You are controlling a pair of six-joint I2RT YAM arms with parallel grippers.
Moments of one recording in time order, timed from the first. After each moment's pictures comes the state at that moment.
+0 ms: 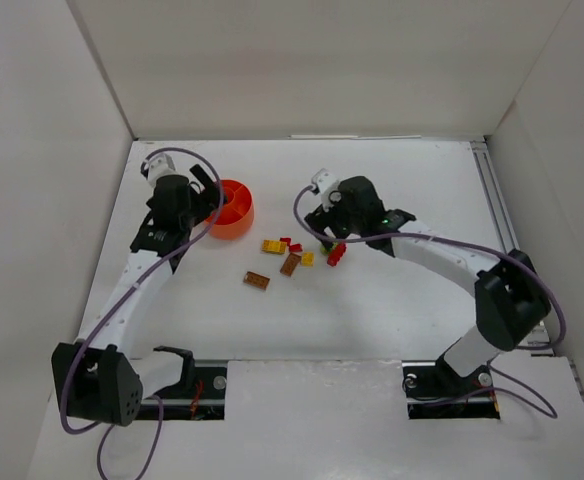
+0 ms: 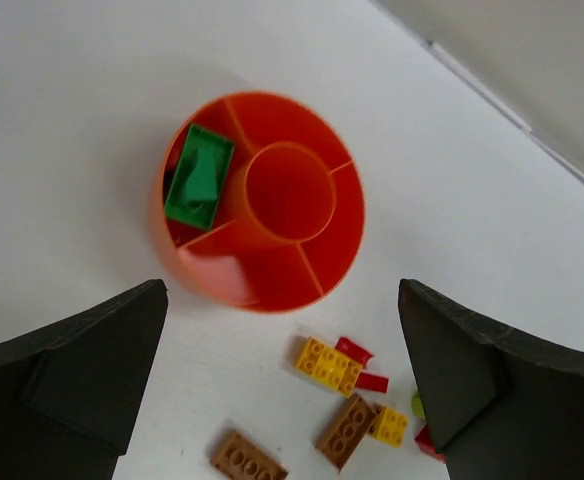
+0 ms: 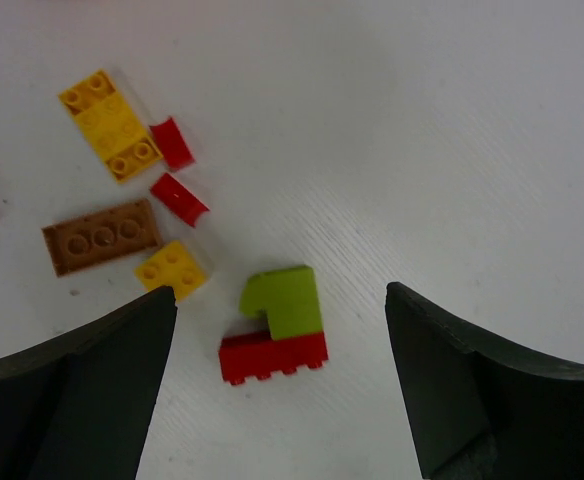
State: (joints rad) left arm -0.18 1.15 0.93 -0.23 -0.20 -0.66; right arm 0.63 1.56 1.11 -0.18 -0.03 -0.17
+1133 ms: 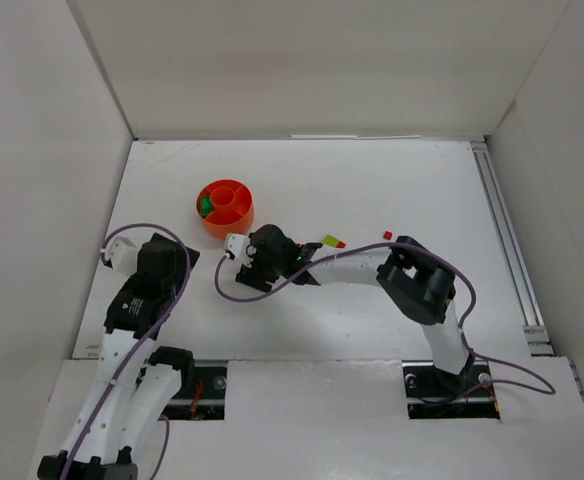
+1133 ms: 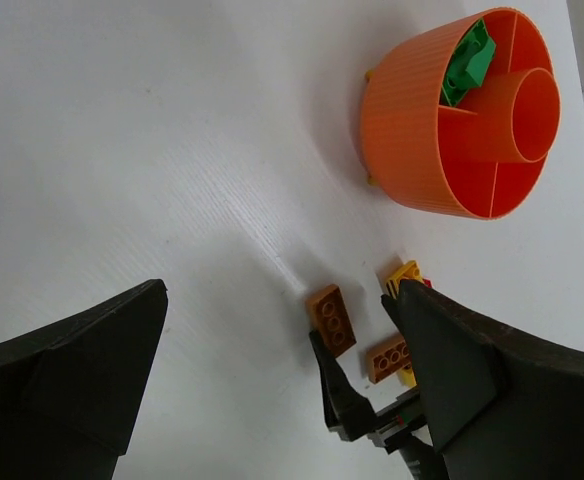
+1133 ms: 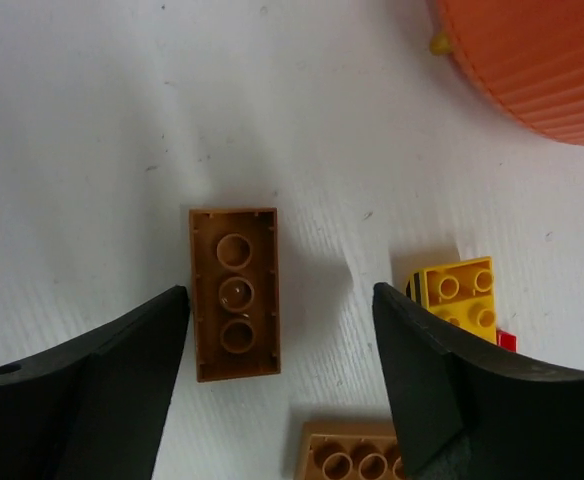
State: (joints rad) left arm -0.18 0.62 0.69 -0.83 -0.39 -1.15; right arm 1.02 2.07 1.38 -0.04 -0.02 -0.36
